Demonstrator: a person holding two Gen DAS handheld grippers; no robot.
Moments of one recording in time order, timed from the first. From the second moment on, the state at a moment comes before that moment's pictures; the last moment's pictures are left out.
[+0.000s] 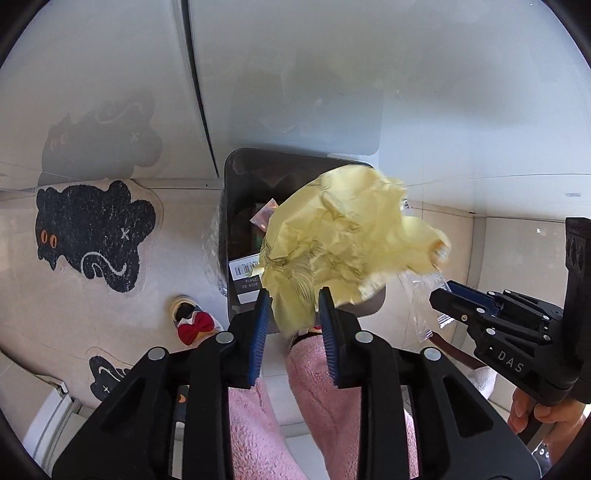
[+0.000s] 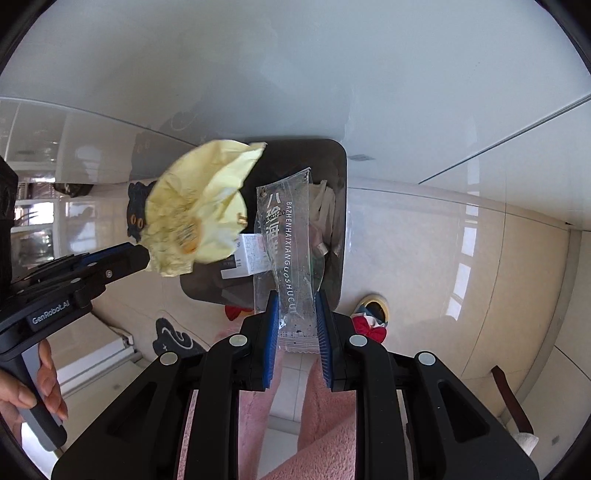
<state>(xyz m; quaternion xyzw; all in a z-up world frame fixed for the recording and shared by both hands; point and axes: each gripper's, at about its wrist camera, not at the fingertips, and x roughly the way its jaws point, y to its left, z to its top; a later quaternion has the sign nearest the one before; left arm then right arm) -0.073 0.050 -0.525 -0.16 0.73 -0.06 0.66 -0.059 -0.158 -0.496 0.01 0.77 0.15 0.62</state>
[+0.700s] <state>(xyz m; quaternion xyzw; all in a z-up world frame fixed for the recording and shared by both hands) -0.073 0.078 -0.468 -0.18 0.71 -0.05 0.68 -0.053 -0.147 -0.479 0.04 0.77 0.14 0.62</state>
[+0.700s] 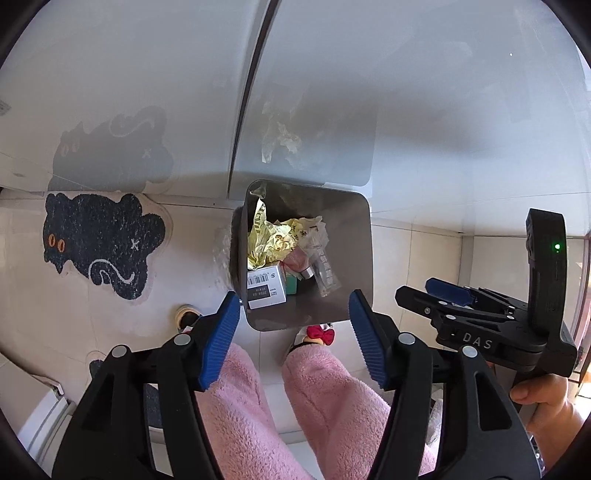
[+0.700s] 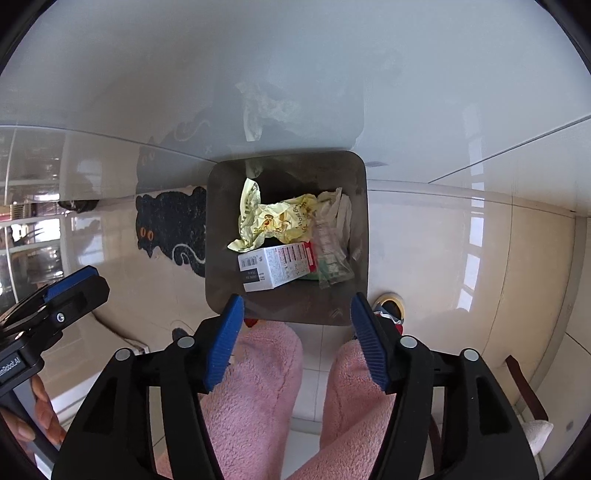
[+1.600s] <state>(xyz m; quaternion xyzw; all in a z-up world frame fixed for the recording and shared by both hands) -0.042 0.054 -0.145 -0.08 0.48 -0.11 0.87 -0.010 -0.280 -0.118 0.08 0.51 0.11 0.85</state>
